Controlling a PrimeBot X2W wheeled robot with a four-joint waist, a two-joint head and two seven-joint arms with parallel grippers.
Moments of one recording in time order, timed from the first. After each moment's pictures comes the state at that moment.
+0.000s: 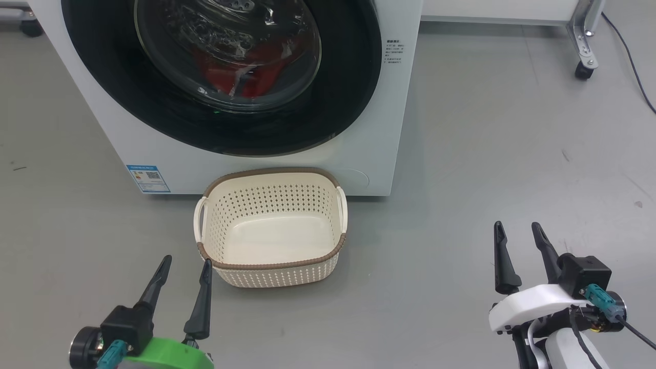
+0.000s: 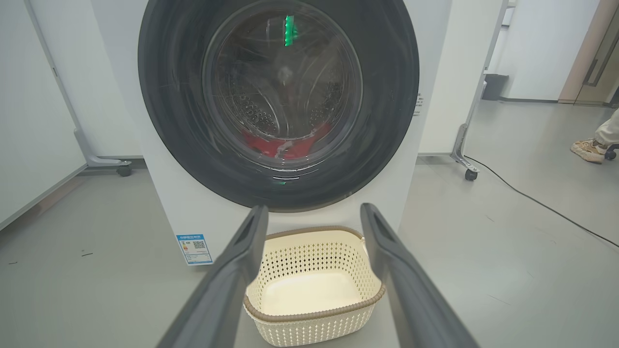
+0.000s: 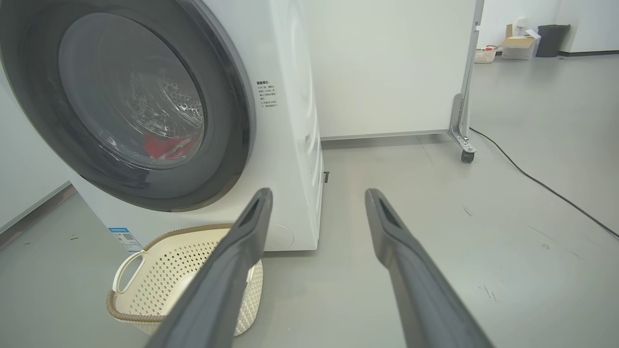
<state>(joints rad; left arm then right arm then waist) 0.00 0.05 -0.14 0.20 -0.27 -0.11 -0.25 -0.07 -0.04 0.10 0.32 0.31 0.07 -0.25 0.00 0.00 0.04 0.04</state>
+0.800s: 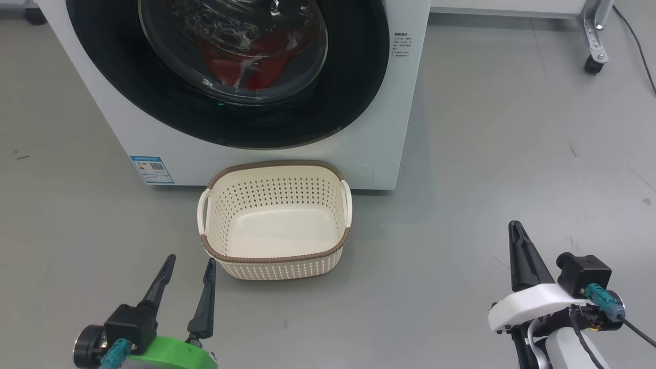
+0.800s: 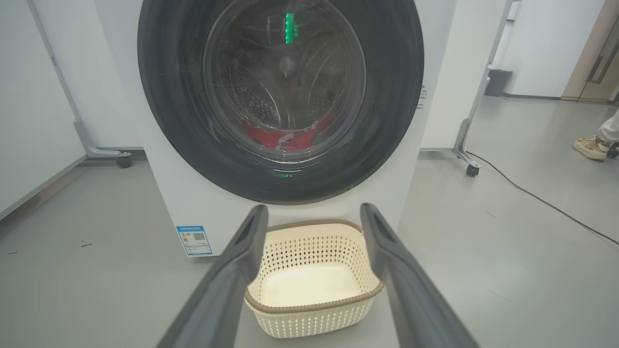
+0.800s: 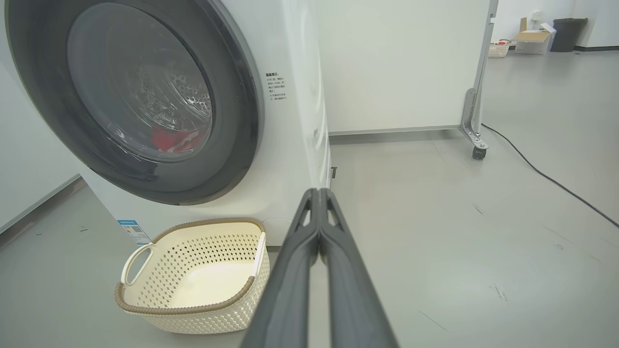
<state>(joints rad) 0.00 0.05 -0.15 0.21 -0.28 -0.11 -0.25 -0.07 -0.04 0.10 0.32 0.30 0.08 -0.25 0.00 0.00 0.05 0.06</state>
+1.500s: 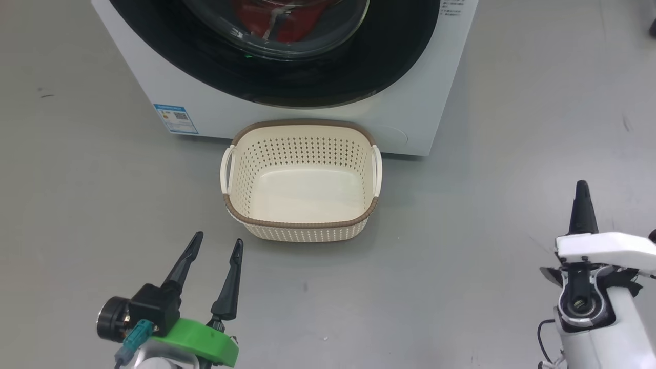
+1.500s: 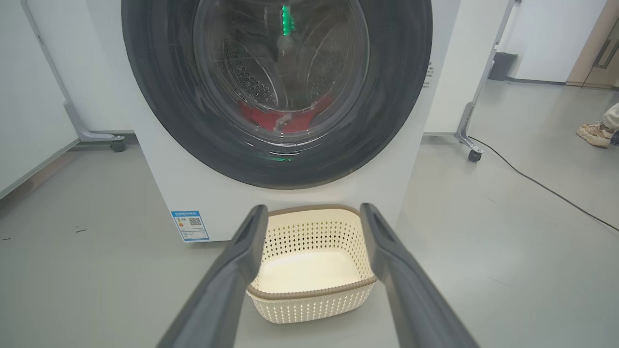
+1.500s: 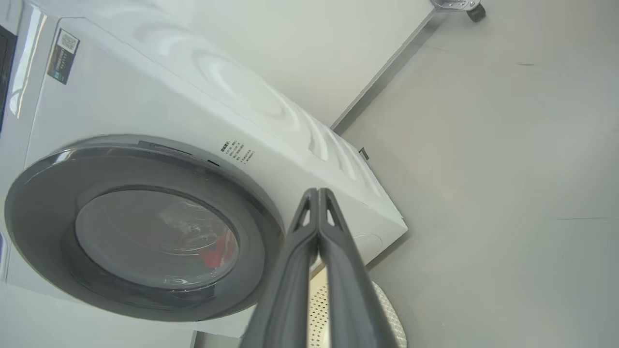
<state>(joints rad) -0.06 0.05 -0.23 0.19 -0.29 -0.11 -0.25 -0.21 -0.04 -0.05 0.33 1.03 0.11 -0.20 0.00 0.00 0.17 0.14</state>
